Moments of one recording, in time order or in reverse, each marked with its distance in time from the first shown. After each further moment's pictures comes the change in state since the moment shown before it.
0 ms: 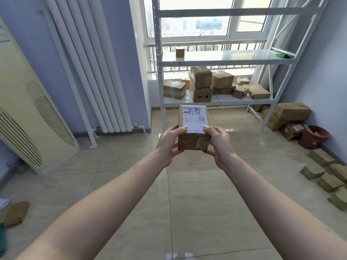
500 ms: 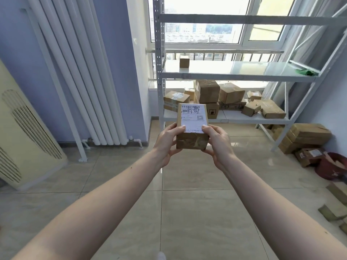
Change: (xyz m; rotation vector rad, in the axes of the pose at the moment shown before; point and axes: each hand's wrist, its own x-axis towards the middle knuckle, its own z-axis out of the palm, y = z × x) left_hand 0.251 0.088 0.032 -0.018 0.041 0.042; right_hand 0.275 -0.060 0.036 -0.038 -0.051 -0.037
